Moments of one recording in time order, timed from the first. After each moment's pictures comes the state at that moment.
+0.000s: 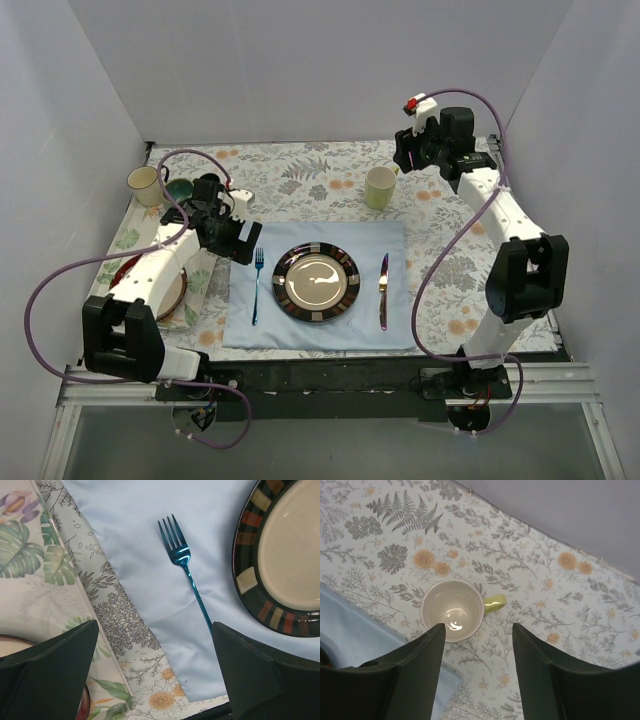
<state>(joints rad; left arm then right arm) -0.19 1.36 1.07 -0.76 0.14 0.20 0.19 1.71 1.52 -0.27 -0.32 -0.26</state>
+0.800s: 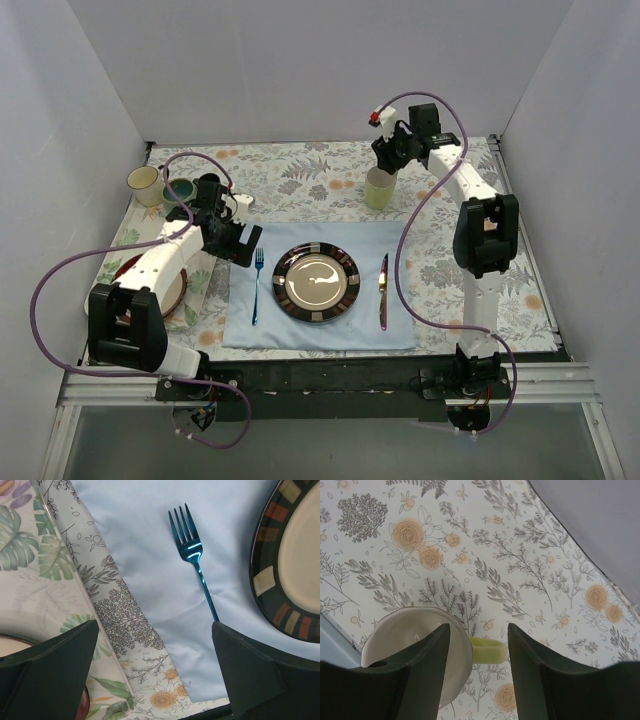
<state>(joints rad) -0.19 1.43 1.05 -0.76 0.11 0.20 0.22 2.17 1.94 -0.47 -0.39 -0.56</state>
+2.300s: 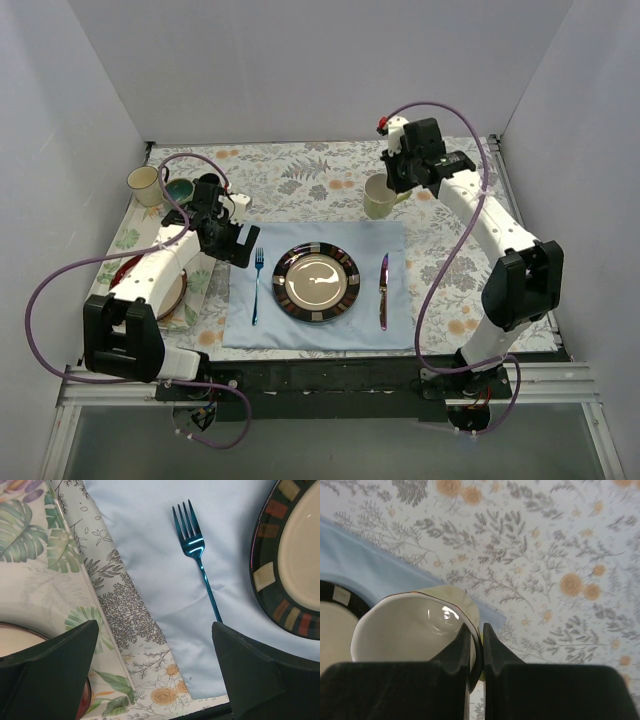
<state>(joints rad) -0.19 1.38 1.04 -0.77 0.09 0.19 0.36 1.70 1.63 -0.64 -0.07 -0.16</state>
